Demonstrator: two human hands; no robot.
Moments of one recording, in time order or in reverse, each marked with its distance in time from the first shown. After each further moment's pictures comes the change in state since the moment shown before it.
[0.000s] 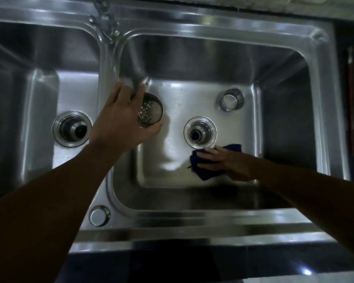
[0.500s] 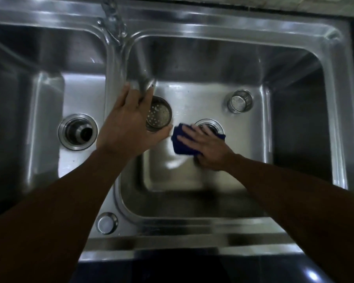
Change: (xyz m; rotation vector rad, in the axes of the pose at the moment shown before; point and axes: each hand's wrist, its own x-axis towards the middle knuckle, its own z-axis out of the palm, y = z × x) left_hand -0.002 0.000 0.000 0.025 0.003 0.010; right_hand 0.088 -0.022 -0.031 -0.028 0.338 0.249
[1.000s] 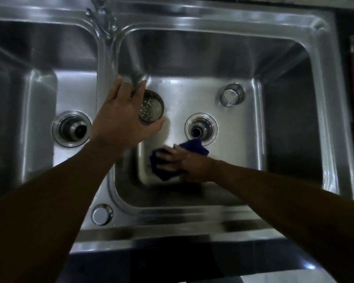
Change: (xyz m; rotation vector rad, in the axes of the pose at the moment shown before) left_hand 0.000 0.002 -0.001 0.013 -0.006 -0.004; right_hand -0.001 -0.056 0.007 0.156 -0.194 -0.314
